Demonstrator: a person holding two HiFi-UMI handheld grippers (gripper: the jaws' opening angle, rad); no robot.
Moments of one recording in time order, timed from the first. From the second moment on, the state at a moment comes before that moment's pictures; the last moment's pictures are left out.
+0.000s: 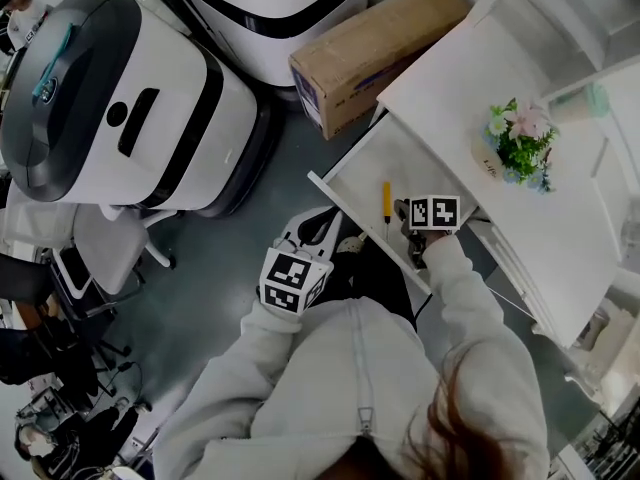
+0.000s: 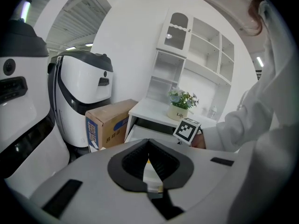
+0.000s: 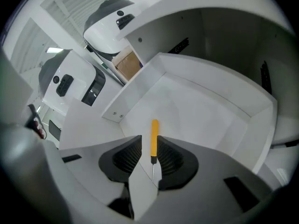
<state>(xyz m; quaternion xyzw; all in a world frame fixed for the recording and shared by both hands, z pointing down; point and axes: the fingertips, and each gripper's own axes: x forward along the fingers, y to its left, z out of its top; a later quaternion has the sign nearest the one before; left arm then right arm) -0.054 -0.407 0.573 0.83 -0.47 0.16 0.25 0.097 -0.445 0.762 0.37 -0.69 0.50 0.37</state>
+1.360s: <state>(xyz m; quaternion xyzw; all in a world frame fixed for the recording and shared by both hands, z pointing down) 0.022 -0.443 0.477 0.91 -0.37 0.10 0.15 0.185 -0.408 0.483 0.56 -0.79 0.24 0.04</state>
